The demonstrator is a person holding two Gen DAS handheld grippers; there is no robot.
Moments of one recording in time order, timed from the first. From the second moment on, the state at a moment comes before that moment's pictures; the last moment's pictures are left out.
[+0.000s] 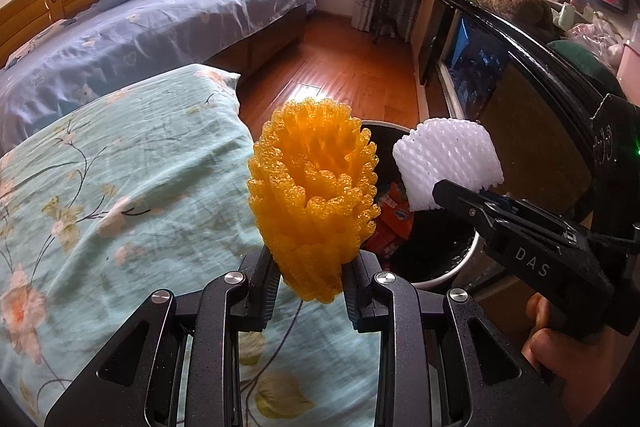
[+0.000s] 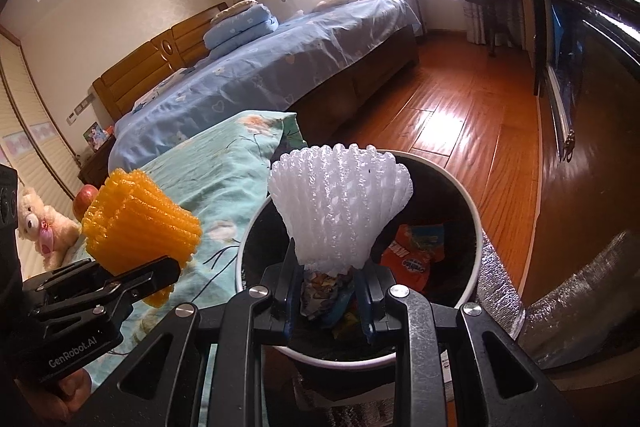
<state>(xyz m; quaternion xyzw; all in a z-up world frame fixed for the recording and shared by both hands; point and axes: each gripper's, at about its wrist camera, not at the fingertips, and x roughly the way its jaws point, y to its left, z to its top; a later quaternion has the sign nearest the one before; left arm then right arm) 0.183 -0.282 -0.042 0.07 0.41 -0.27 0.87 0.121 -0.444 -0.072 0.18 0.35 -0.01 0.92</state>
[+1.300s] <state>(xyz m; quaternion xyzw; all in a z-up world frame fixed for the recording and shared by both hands) 0.203 -0.320 -0.052 0.09 0.43 -0.29 0.85 0.142 -0.475 -0.081 0.17 0.37 -0.03 0.91</state>
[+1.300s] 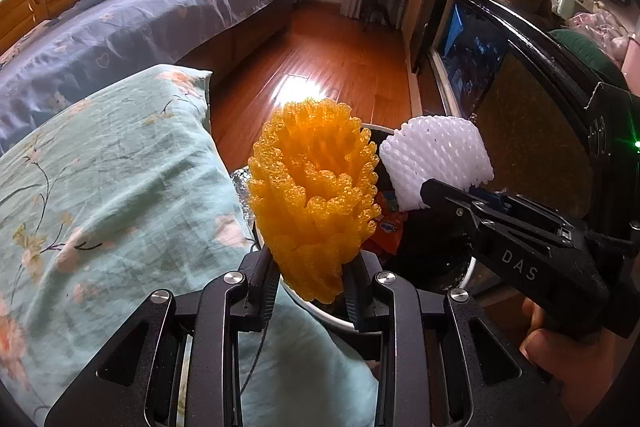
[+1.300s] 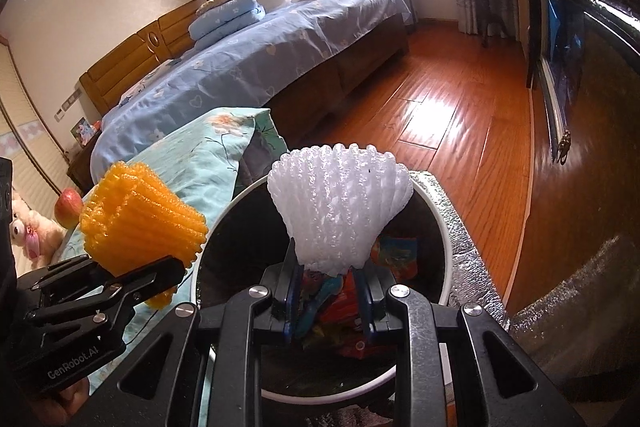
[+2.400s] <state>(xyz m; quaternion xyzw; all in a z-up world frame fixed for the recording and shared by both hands) 0.209 -0.338 -0.059 0.10 0.44 -0.29 0.84 0.148 -0.487 -0.087 0.18 0.39 -0.04 0.90</state>
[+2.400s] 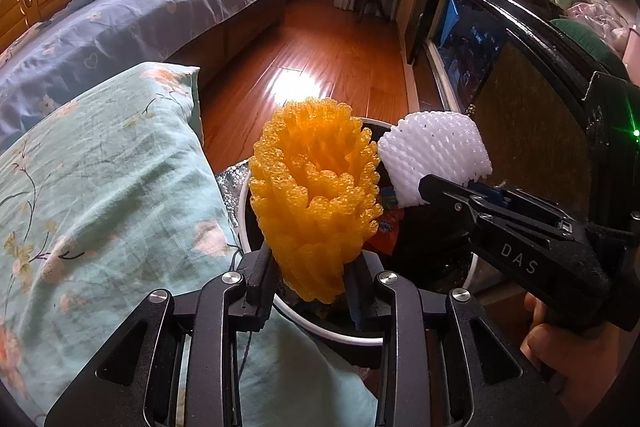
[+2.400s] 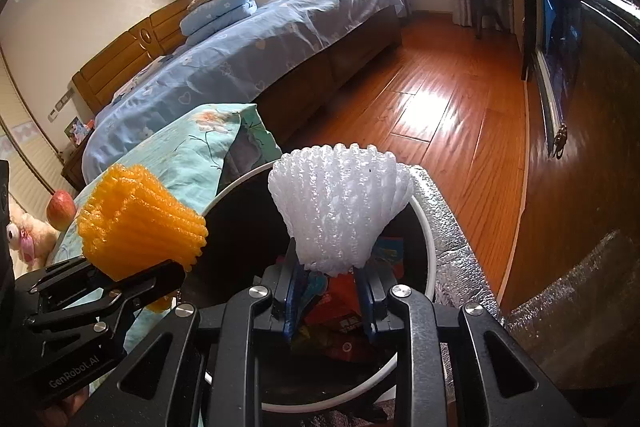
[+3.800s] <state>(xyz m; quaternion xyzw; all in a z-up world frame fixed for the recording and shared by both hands) 0.129 -0.174 -0.041 -0.01 0.39 -0.22 0.90 0.086 -0.398 -0.057 0.18 0.33 0.00 0.93</state>
